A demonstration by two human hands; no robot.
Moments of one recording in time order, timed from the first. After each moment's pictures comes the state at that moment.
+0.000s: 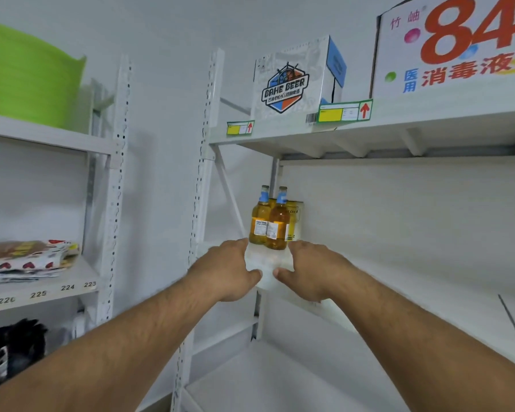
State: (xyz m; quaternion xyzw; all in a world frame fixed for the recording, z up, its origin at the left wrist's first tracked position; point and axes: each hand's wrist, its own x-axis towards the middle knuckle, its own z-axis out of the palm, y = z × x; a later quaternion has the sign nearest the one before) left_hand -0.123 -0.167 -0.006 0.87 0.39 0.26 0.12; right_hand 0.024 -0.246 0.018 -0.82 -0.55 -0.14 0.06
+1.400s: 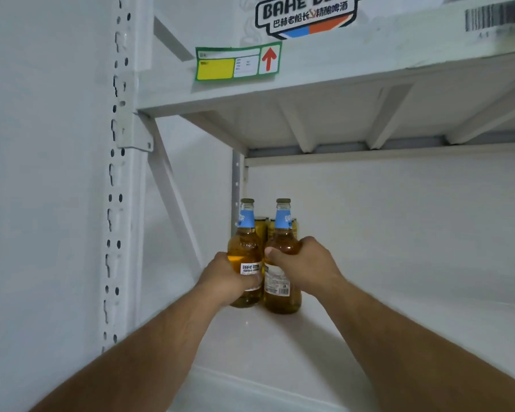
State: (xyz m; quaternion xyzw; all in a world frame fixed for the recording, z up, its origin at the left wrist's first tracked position) left_hand 0.112 0.231 -0.013 0.82 0.24 0.30 0.42; right_hand 0.181 0.067 0.025 -0.82 -0.29 -0.10 0.48
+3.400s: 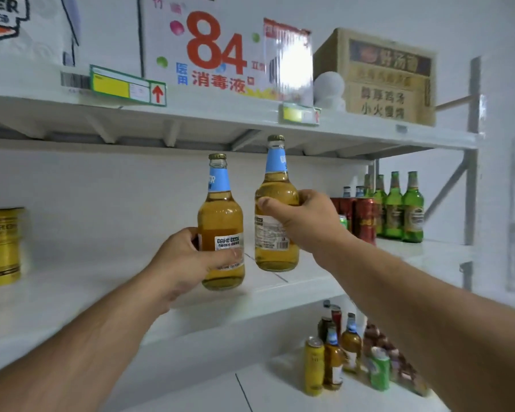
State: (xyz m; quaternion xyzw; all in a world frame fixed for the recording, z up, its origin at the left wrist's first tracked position) left_hand 0.046 -0.195 0.014 0.79 -0.14 0.14 0.58; right_hand 0.019 -0.402 0.061 -0.76 -0.11 -0.26 0.59
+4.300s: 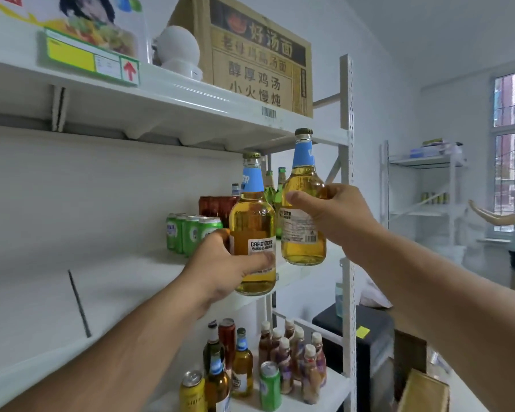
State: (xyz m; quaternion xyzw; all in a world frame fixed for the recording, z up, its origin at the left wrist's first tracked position) left_hand 0.125 -0.518 0.001 0.75 -0.30 0.03 0.58; right_hand 0.042 -0.699 0.055 -0.77 0.06 -0.40 0.50
